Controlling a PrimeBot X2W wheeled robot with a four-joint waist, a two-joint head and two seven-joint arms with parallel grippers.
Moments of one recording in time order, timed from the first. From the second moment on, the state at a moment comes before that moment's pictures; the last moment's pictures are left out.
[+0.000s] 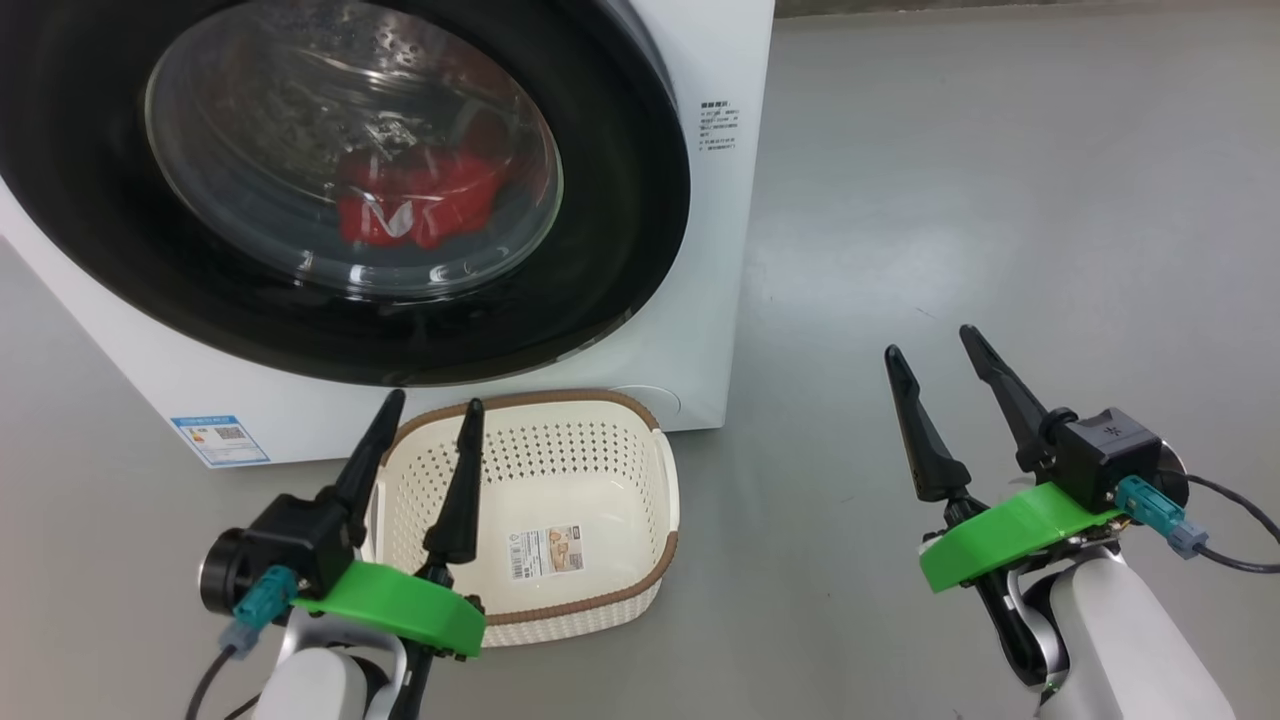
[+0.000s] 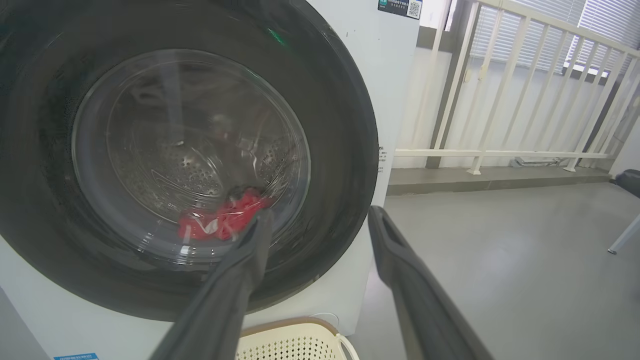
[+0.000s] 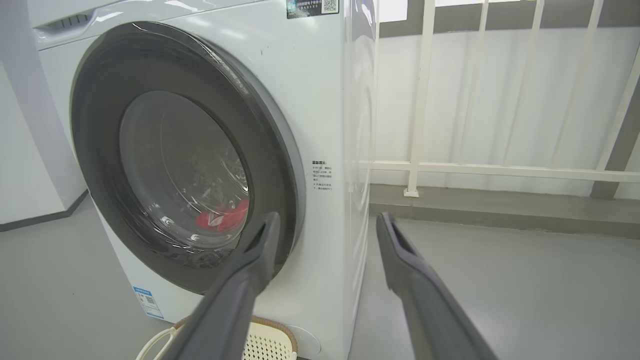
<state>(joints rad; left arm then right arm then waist) -0.31 0.03 -0.14 0.32 -0.25 -0.10 -0.23 -0.28 -0.04 0.09 0.32 0.25 0.13 -0.24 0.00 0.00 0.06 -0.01</state>
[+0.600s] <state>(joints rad) -0.32 0.03 -0.16 0.36 -0.20 -0.09 -0.25 -0.30 -0.05 0.10 0.36 0.22 0.13 -0.26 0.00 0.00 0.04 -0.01</state>
